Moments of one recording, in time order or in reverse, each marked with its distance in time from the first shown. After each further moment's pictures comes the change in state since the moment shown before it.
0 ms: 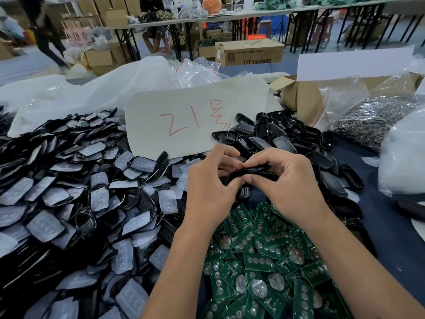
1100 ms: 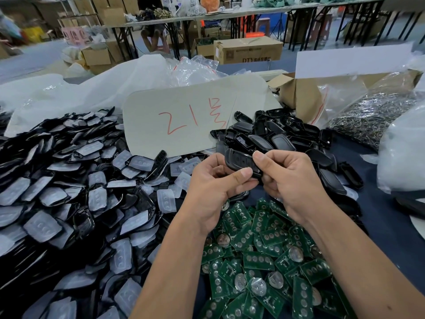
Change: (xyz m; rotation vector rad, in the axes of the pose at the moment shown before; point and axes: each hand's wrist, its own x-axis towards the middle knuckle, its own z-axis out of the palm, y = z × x) left_hand 0.000 0.008 0.003 -0.883 -0.133 -0.485; right_hand 0.001 0.000 0.000 0.524 0.022 0.388
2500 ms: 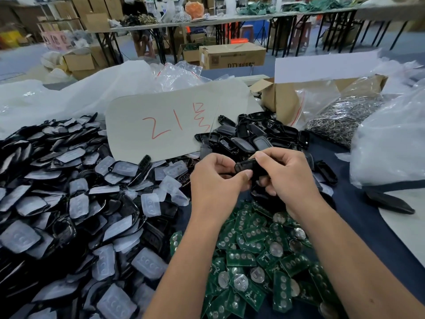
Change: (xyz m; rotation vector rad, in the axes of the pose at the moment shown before) left_hand 0.000 -0.013 0.032 0.578 0.257 0.164; right_hand 0.001 -0.003 -0.022 -0.313 0.237 -0.064
